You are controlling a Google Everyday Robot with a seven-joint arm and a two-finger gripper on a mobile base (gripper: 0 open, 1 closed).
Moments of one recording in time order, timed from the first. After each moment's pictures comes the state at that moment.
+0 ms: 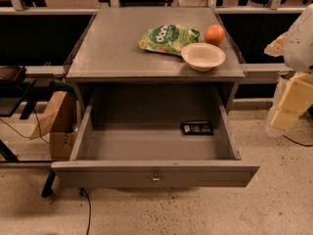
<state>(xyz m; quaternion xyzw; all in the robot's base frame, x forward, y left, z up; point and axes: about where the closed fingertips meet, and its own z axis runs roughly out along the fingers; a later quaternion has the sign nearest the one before) 0.438 -0.217 0.976 -0.60 0.78 -0.03 0.16</state>
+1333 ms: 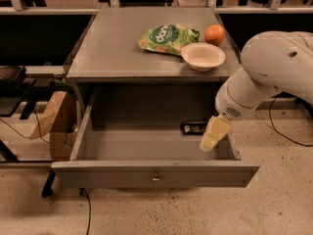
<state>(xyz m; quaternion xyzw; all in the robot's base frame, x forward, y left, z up) 0.530 -0.167 0.800 -0.54 0.82 0.00 0.19</state>
